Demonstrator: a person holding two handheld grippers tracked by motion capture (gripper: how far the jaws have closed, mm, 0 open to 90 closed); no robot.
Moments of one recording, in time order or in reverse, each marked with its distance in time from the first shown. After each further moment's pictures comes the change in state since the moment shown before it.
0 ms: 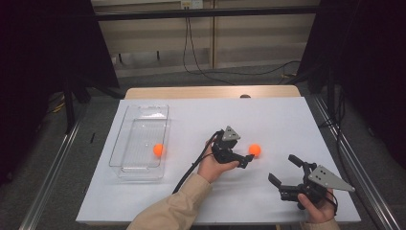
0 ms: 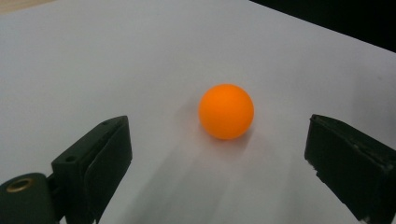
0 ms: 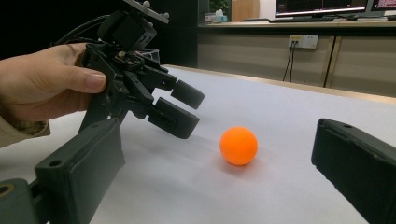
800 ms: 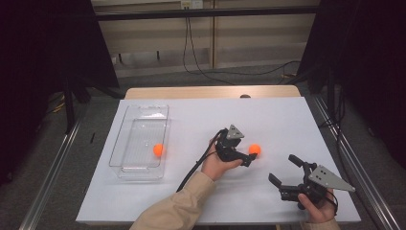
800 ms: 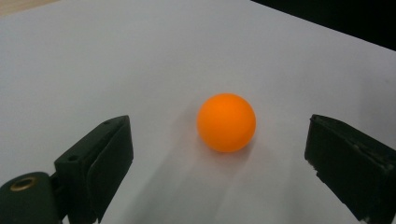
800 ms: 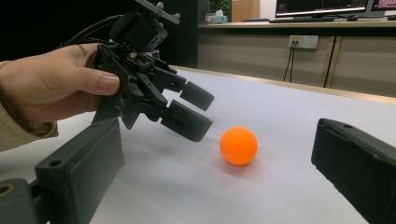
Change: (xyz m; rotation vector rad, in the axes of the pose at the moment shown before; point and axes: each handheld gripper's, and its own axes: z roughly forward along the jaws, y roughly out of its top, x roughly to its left) left arm -0.002 0.006 0.011 0.004 0.001 0.005; right arm 0.000 0.000 0.000 0.000 0.001 -0.001
